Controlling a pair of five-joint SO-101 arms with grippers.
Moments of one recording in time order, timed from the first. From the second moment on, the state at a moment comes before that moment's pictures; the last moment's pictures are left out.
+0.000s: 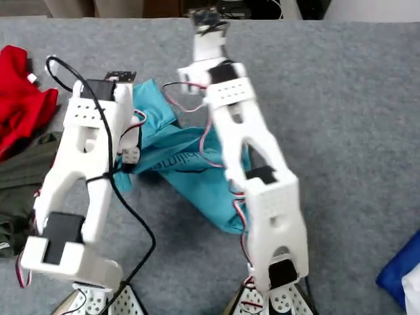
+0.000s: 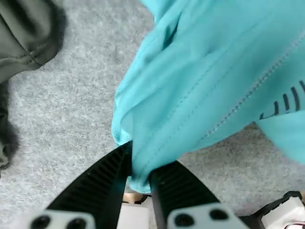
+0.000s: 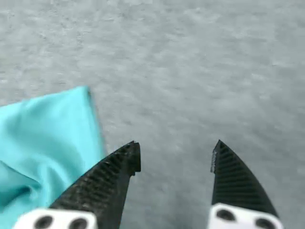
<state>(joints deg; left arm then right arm) 3.2 -0.5 1.8 99.8 -1.9 -23.6 44.0 -38.8 55.0 -14.5</state>
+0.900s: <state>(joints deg) -6.9 -15.6 11.5 99.8 -12.9 -36.0 78.1 -79.8 65.5 -16.3</state>
